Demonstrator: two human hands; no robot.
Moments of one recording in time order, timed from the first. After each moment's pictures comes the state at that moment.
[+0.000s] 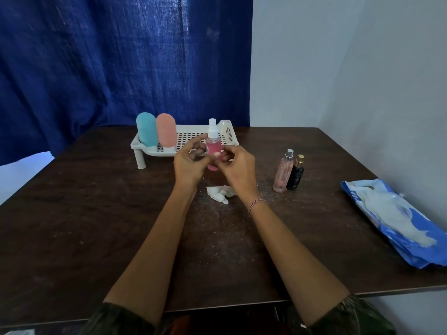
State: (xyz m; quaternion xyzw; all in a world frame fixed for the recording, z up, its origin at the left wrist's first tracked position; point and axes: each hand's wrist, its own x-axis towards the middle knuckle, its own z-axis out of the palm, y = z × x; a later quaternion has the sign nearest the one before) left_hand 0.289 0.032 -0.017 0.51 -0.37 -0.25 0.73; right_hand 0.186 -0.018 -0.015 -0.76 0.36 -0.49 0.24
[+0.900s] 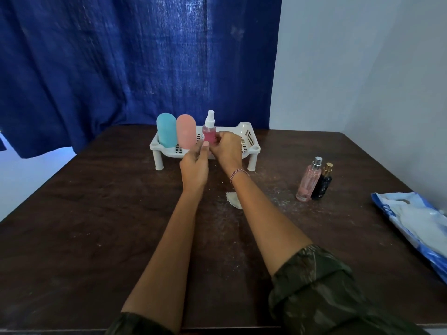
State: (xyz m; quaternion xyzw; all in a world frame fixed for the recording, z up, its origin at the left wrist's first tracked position) left_hand 0.314 0.032 -0.012 0.64 -0.31 -0.18 0.68; right_hand 0.281 -0.053 0.004 -0.79 0.40 -0.39 0.26
